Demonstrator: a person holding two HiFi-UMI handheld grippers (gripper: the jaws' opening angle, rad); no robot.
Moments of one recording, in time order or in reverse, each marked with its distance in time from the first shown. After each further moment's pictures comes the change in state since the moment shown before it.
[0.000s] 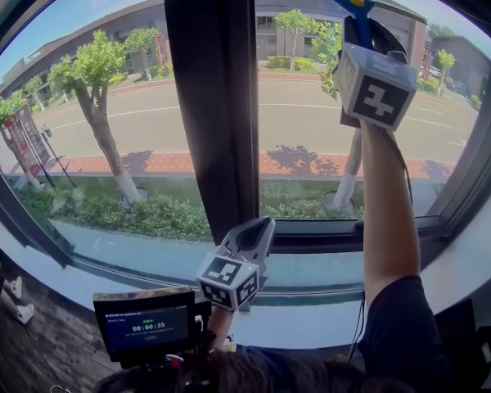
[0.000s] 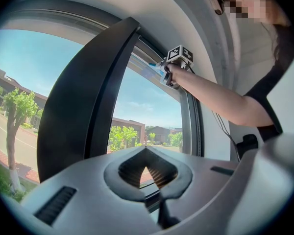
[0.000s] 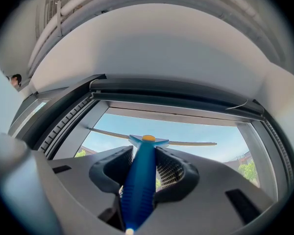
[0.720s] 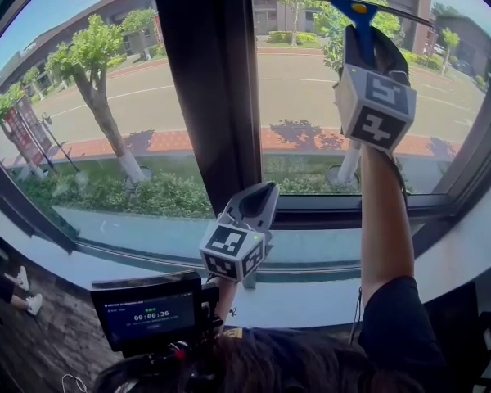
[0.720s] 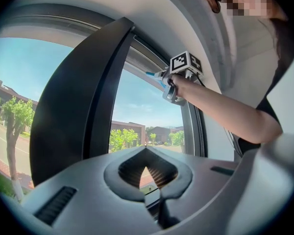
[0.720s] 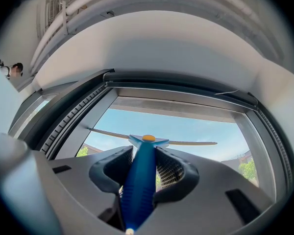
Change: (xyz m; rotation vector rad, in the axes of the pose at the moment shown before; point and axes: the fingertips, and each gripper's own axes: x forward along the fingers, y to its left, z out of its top) left arm 0.011 0.014 0.012 0.062 -0.016 0.032; right arm -0.043 0.014 -0.052 -0.020 0.028 0.018
